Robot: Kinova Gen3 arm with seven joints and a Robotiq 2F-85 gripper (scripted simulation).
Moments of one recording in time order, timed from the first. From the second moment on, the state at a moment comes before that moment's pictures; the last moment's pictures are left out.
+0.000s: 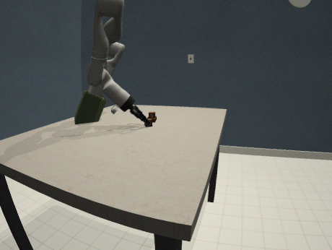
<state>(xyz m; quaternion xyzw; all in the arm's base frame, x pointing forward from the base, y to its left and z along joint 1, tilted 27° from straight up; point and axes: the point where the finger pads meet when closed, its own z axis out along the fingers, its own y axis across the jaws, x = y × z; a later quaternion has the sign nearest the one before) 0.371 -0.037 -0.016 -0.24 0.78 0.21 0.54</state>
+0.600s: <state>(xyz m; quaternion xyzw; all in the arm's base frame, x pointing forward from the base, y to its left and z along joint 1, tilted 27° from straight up) 0.371 -0.037 -0.016 -0.24 0.78 0.21 0.54</state>
